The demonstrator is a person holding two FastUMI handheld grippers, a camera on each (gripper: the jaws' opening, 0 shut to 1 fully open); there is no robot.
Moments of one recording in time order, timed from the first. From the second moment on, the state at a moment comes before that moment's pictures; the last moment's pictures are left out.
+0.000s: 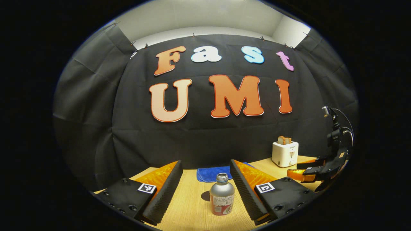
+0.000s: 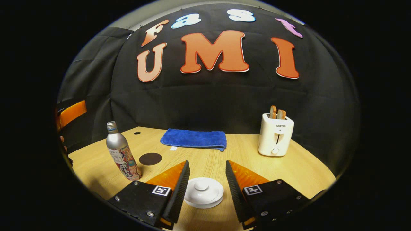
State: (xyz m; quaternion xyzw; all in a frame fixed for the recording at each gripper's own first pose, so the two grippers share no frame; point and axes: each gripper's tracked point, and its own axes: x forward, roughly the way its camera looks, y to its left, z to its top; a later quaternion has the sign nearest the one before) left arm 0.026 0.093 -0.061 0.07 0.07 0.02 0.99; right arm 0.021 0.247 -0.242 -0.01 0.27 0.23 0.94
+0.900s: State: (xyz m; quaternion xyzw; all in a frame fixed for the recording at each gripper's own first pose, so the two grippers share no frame) left arm 0.028 0.096 -0.111 0.07 0.12 0.02 0.99; right arm 0.020 0.266 -0.292 0.01 0.31 0.24 0.92
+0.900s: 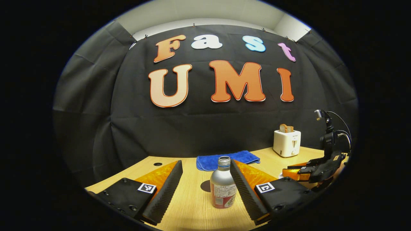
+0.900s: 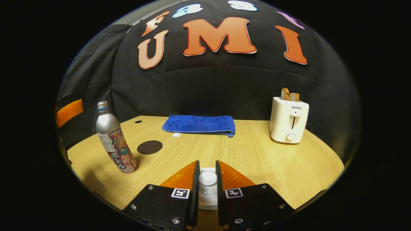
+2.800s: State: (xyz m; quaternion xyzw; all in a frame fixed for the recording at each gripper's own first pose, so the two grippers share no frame) left arm 0.069 0.064 -0.235 0.16 0.26 -0.02 0.95; right arm 0.032 0.156 -0.196 0.07 0.25 0.16 0.95
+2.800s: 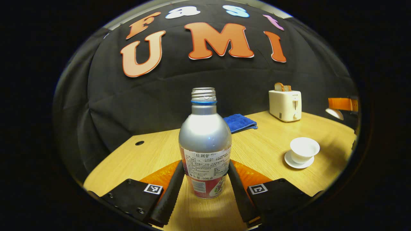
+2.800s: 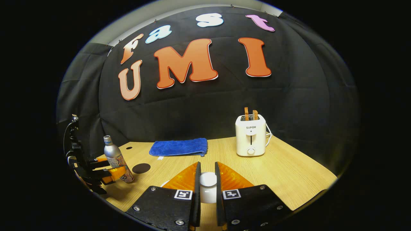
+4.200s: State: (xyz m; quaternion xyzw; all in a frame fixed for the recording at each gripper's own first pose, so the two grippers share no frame) left arm 0.067 -0.007 -0.236 0.62 0.21 -0.19 0.73; right arm 0.027 0.102 -0.199 0.08 0.23 0.15 0.96
